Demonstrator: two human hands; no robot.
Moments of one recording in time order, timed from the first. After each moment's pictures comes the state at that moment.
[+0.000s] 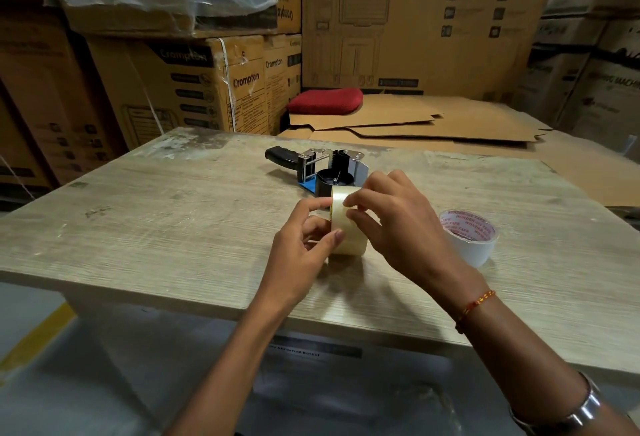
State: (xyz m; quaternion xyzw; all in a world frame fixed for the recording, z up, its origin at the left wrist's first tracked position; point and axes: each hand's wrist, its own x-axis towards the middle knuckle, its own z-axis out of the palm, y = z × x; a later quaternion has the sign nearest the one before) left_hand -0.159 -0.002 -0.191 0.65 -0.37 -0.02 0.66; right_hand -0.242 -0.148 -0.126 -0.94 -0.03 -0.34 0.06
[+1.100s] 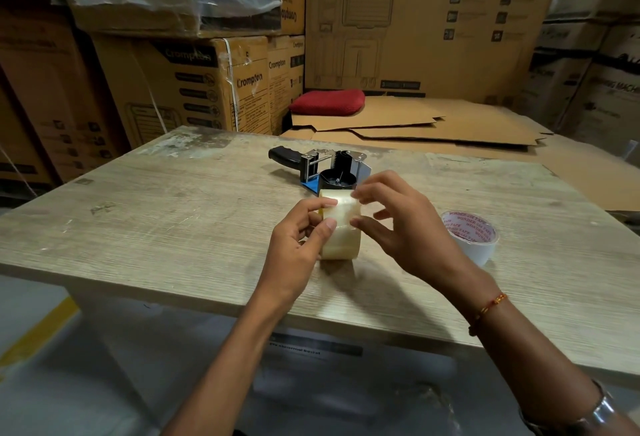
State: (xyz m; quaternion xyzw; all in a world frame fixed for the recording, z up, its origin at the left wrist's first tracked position) left_hand -0.158 0.002 -0.190 0.63 -0.34 -0.01 0.70; right_hand -0.245 -0.159 -0.132 -0.93 -0.05 -0.30 0.21
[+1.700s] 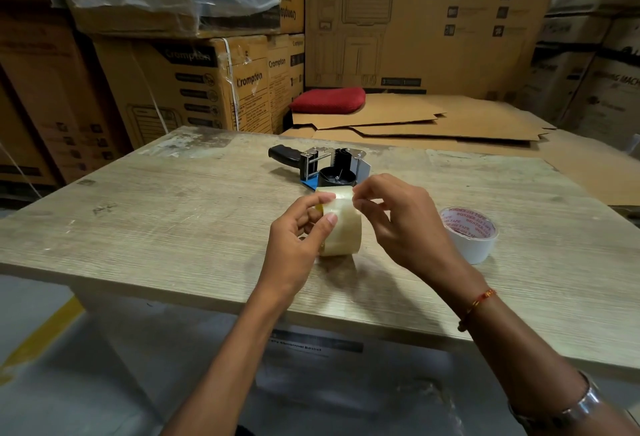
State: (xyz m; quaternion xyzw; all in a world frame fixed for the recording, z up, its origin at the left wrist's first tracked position) left_hand -0.159 -0.001 -0.186 0.62 -0.32 0.00 0.71; right_hand -0.241 -0.154 -0.133 -0.91 -0.03 -0.36 0.22
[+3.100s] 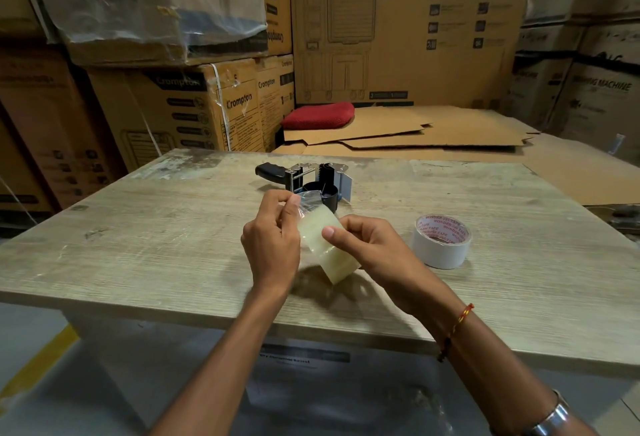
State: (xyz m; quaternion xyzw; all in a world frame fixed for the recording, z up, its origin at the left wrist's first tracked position) left_hand -0.151 -0.026 -0.171 0.72 -0.24 0.33 0.56; right_hand -0.256 -0.148 -0.151 -0.75 0.02 -0.13 0.65
